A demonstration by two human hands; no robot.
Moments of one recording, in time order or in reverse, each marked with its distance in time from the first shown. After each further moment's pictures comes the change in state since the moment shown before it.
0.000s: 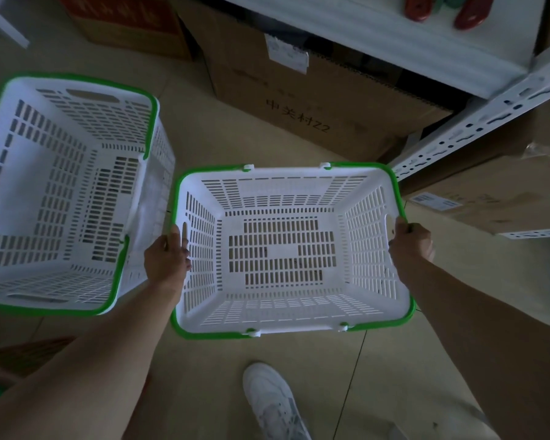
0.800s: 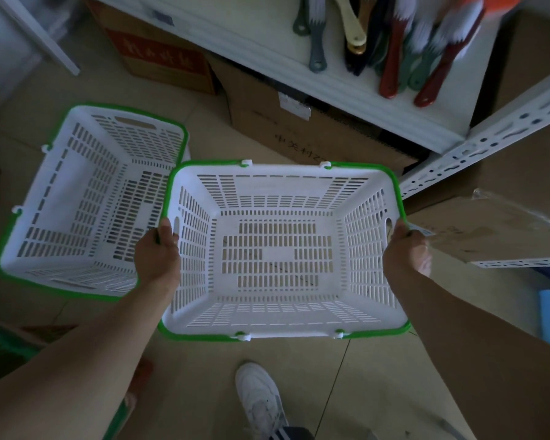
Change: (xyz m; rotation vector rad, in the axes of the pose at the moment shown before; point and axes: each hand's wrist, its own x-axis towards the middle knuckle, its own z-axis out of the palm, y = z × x) left_hand -0.050 0.063 -0.060 0.110 0.171 0.243; right_hand -0.058 -0.061 -0.080 -0.084 0.127 -0.087
